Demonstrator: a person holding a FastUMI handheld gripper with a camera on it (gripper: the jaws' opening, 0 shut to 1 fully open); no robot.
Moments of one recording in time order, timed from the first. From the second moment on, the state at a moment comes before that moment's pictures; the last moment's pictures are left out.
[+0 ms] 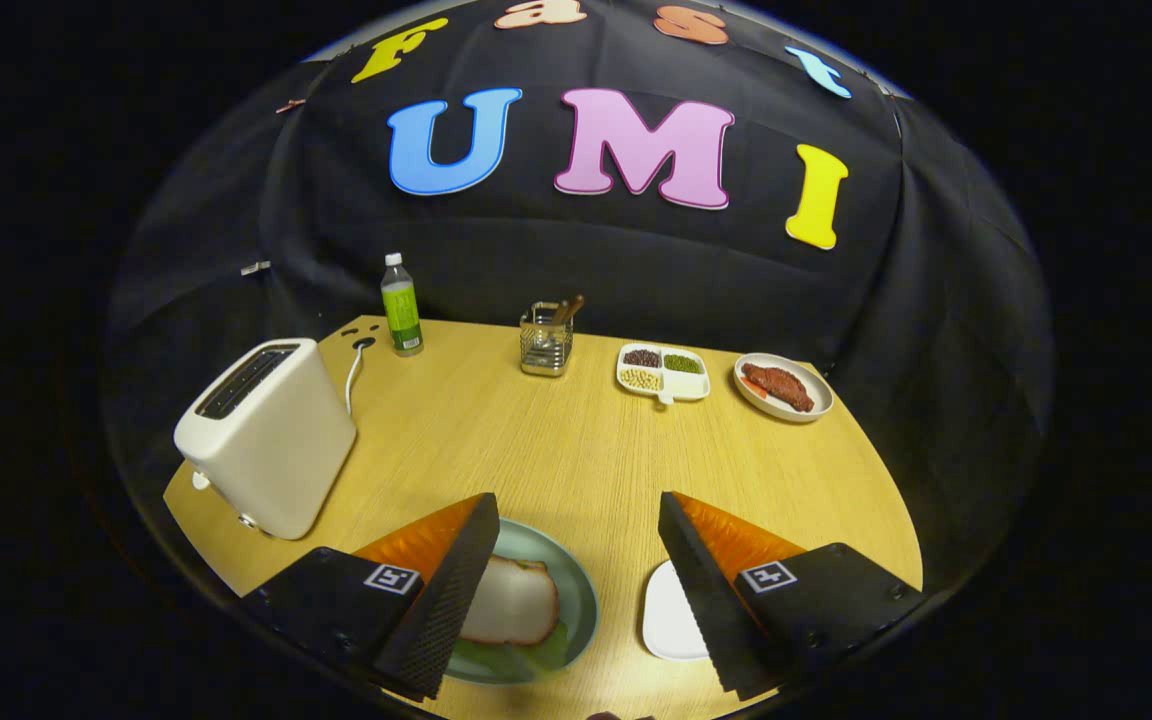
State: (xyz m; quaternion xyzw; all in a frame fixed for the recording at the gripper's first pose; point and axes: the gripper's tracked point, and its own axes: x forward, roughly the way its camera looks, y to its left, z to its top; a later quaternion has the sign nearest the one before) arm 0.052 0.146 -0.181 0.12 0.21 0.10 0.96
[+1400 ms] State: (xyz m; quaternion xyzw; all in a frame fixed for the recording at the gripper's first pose) arm -0.028 0.072 0.006 0.00 -0.01 0.08 1.00
